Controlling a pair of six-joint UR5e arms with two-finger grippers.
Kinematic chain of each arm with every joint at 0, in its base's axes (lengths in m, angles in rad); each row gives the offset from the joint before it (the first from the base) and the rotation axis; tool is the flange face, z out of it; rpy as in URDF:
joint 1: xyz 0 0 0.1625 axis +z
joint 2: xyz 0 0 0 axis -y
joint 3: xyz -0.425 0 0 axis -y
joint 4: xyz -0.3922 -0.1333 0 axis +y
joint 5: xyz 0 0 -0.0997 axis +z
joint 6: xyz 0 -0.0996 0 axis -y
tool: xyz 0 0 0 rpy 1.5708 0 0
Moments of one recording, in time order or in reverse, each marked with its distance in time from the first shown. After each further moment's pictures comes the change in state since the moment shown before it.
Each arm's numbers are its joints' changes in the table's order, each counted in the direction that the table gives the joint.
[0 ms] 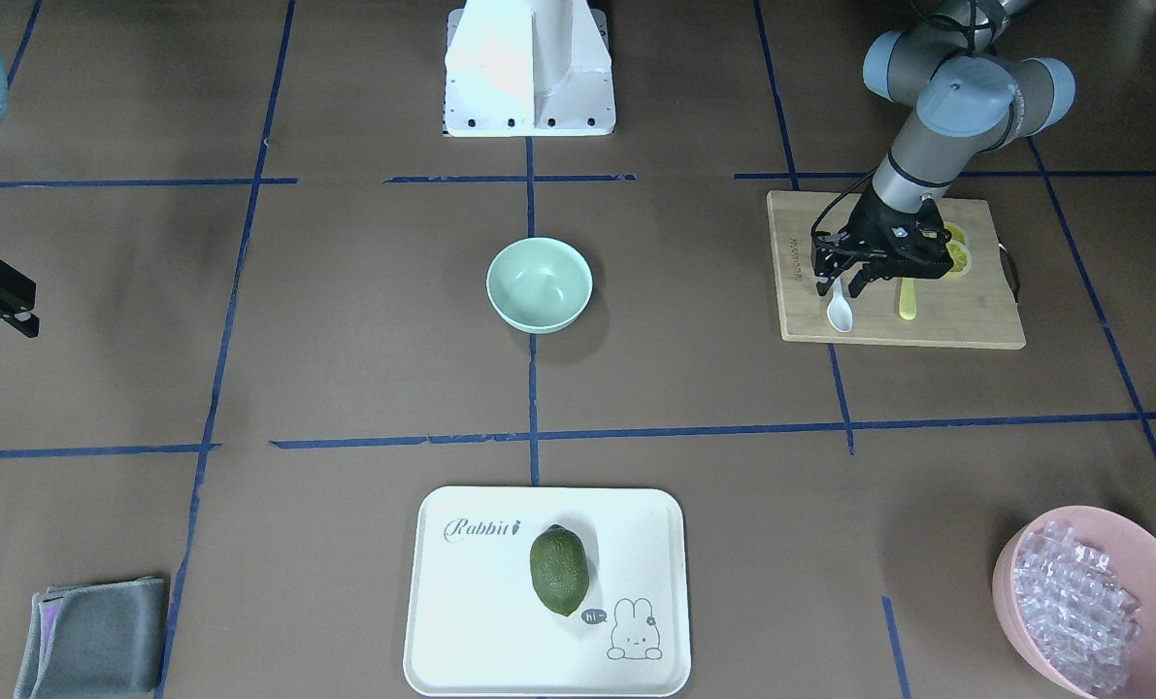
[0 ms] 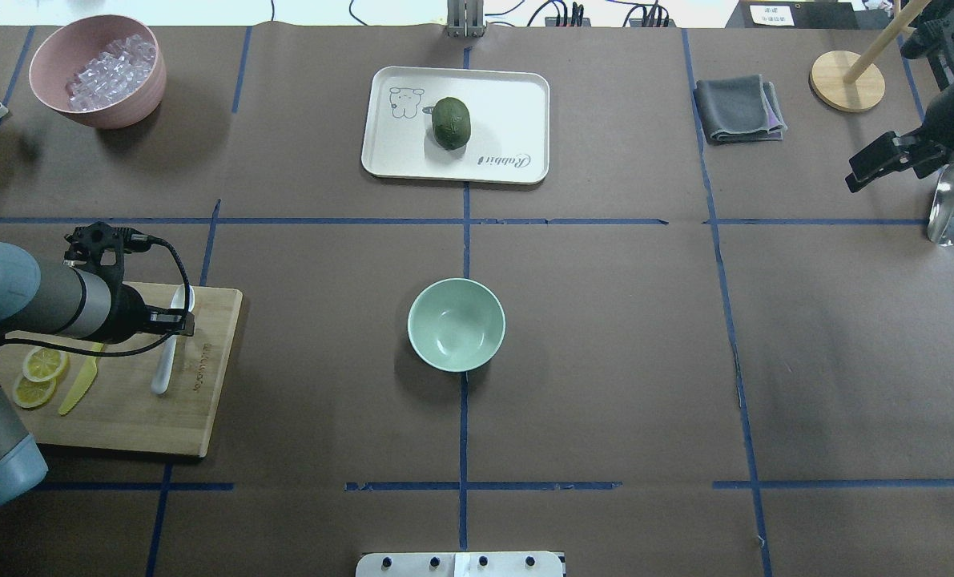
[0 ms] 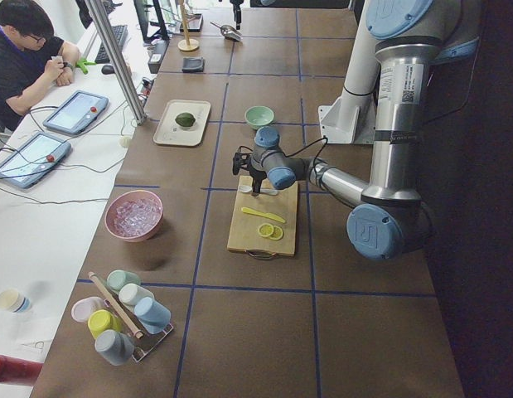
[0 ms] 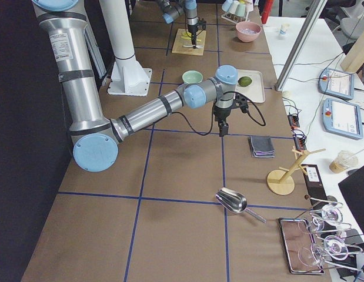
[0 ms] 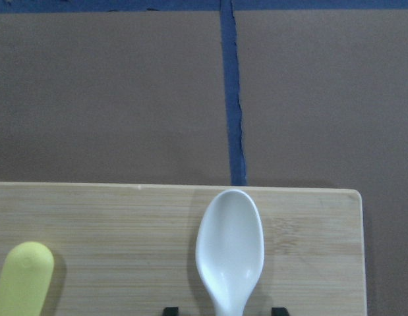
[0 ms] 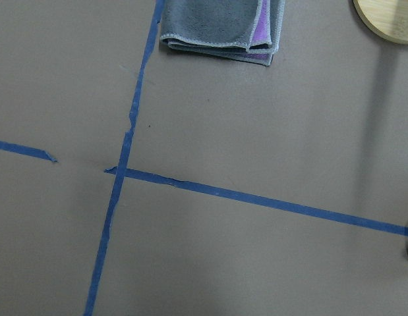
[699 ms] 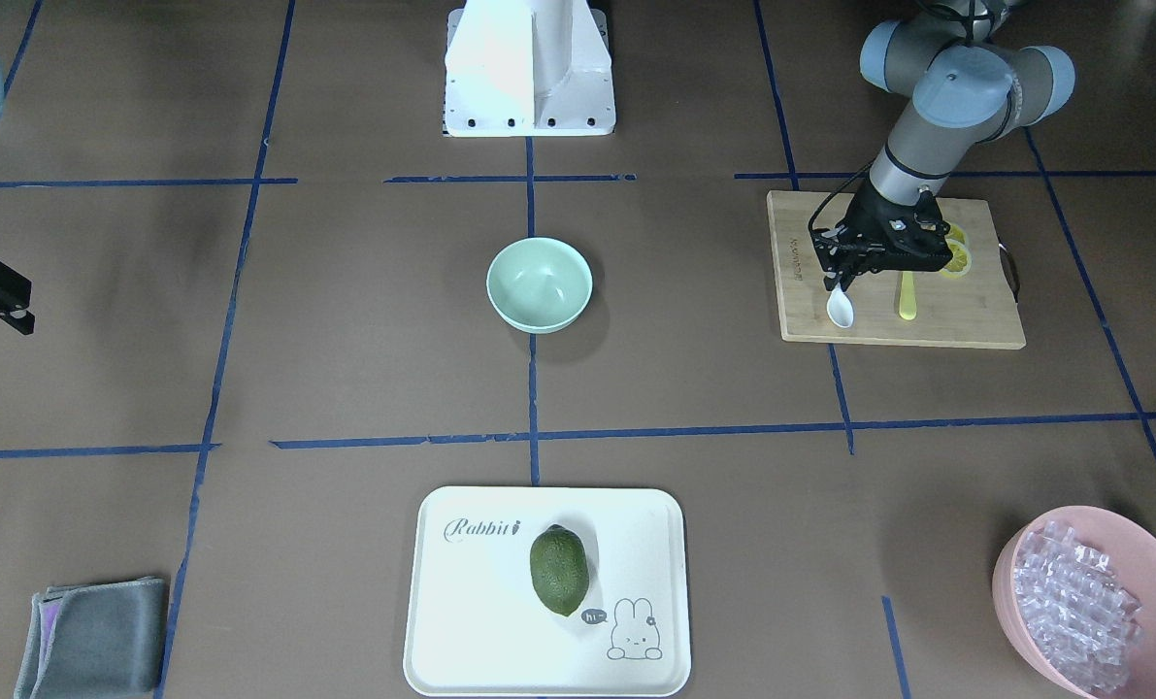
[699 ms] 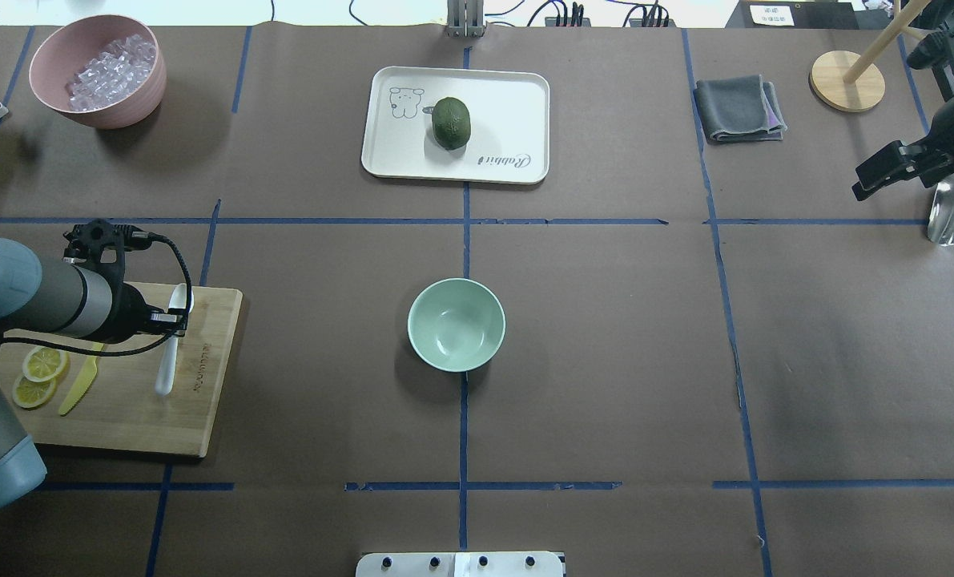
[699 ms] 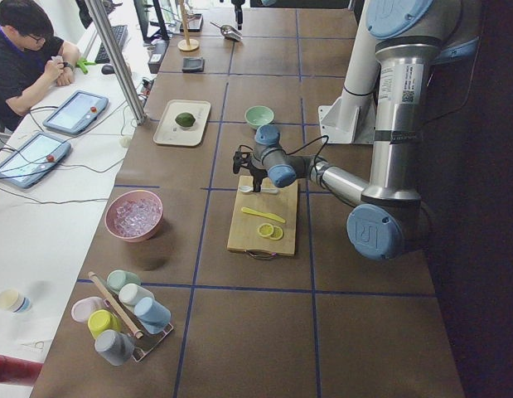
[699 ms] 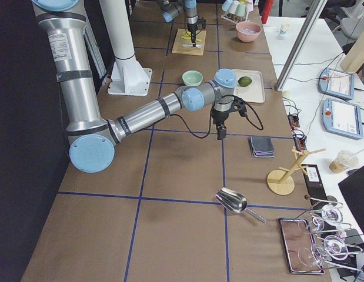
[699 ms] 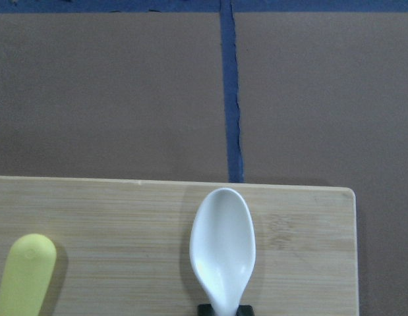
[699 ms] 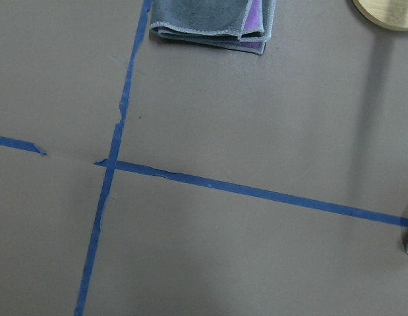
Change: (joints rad) left arm 0.001 -0.006 -0.087 -0.127 0.005 -0.008; right arm 0.000 -0.023 -0.001 -0.004 -0.001 0.000
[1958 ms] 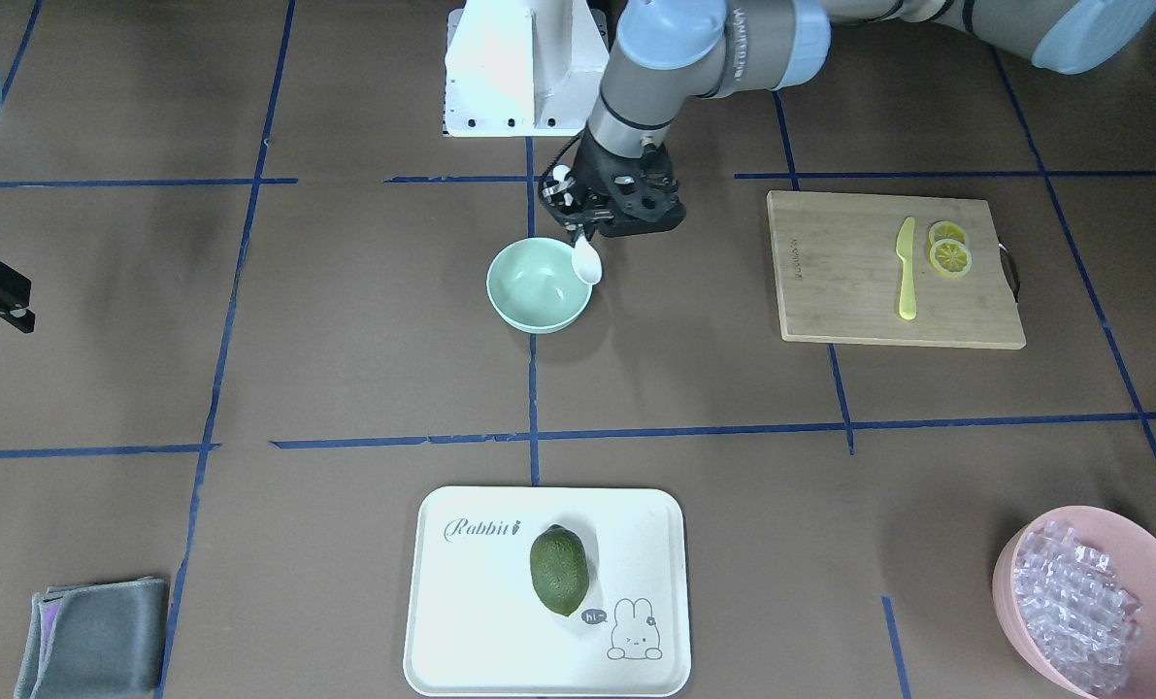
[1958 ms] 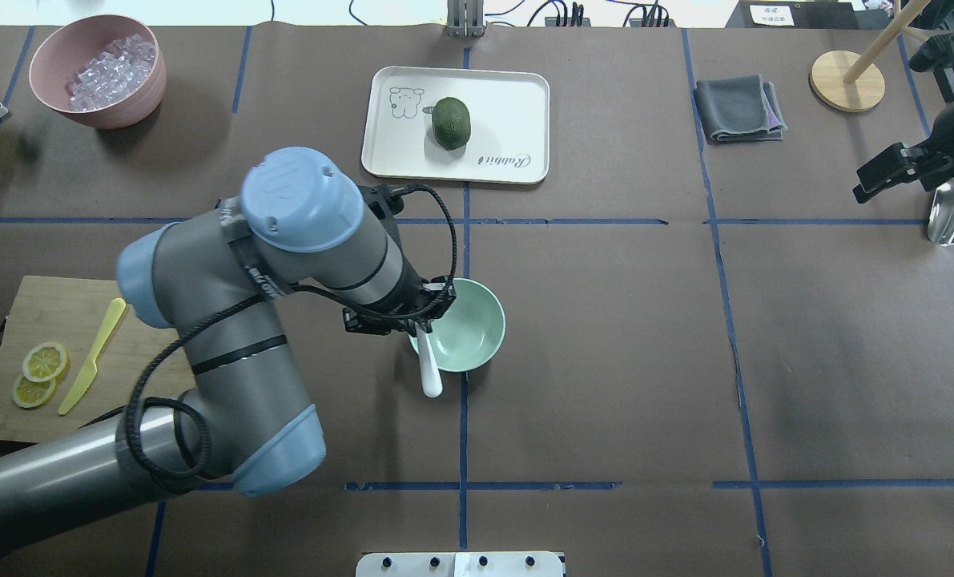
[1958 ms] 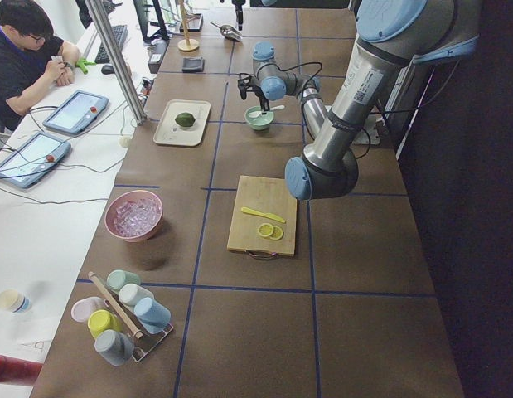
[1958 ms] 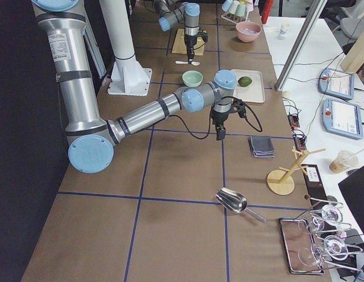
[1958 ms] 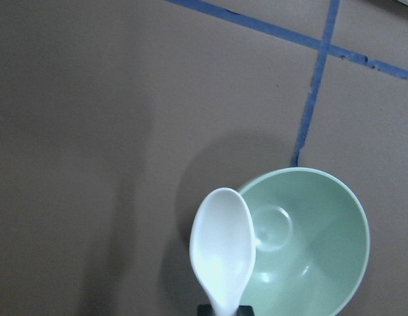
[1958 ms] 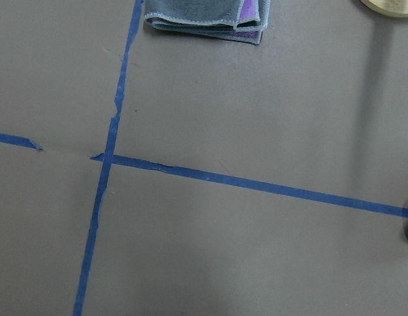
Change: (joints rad) left arm 0.140 -0.666 0.140 -0.388 0.093 -0.424; right arm 0.002 -0.006 0.000 -0.003 -0.011 0.010
